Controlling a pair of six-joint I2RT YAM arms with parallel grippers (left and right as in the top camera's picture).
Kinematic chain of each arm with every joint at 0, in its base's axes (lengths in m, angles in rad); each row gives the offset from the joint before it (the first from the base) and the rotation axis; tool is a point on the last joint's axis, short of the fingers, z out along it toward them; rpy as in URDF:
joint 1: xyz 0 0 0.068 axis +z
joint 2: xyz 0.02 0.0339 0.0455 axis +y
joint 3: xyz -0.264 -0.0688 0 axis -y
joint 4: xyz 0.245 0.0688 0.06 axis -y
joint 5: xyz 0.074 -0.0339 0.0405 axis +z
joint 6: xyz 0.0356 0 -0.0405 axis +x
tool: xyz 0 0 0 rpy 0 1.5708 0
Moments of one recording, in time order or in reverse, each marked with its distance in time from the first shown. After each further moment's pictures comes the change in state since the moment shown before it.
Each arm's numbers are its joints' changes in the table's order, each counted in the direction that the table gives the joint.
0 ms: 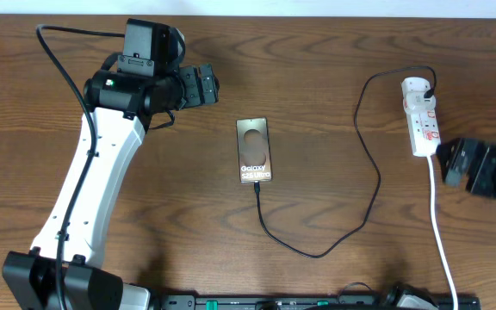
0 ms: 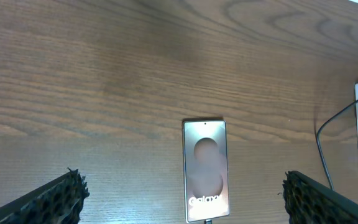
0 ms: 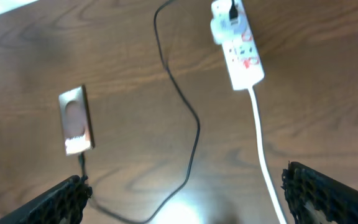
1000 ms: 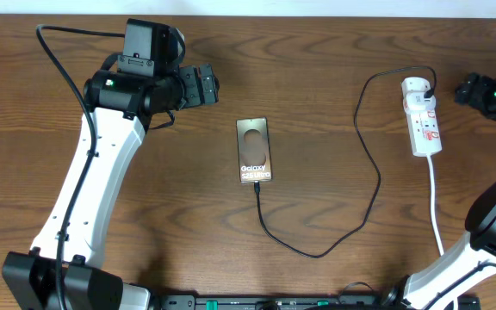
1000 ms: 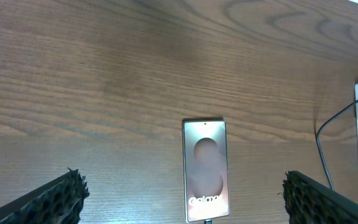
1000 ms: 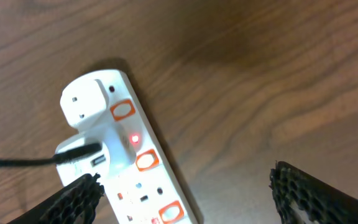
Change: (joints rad) left arm 0.000 0.000 0.000 0.000 0.000 0.000; right arm -0.076 0.863 -0.006 0.753 -0.134 0.112
